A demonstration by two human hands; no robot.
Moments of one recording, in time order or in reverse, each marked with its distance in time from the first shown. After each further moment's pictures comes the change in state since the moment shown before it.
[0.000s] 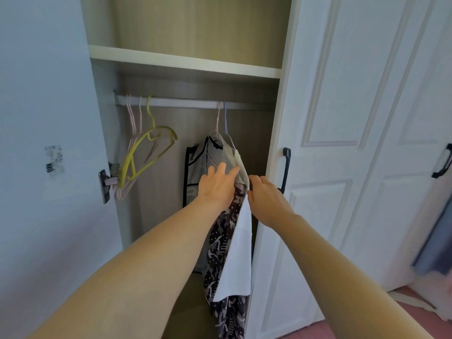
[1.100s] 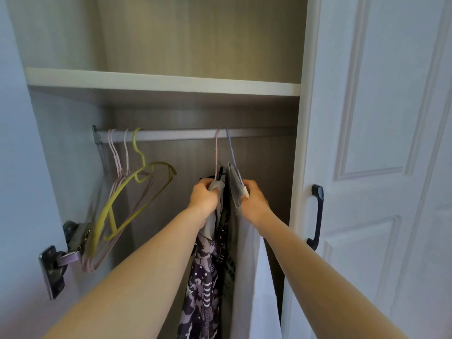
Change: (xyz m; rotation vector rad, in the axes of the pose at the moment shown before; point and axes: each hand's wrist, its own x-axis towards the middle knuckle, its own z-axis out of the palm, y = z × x) left_hand 0.110 -0.063 0.012 -1.108 0.068 -0.470; right_hand 0.149 -0.001 0.053 0.800 -0.076 0.412
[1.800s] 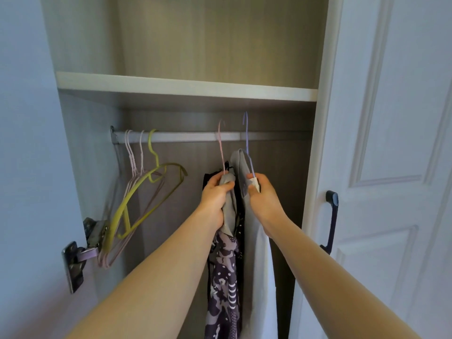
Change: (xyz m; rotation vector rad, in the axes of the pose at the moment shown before) left_hand -0.004 0.011 0.001 -0.546 -0.021 -0.113; right_hand -0.018 -0.025 -0.002 0.209 0.058 -0.175
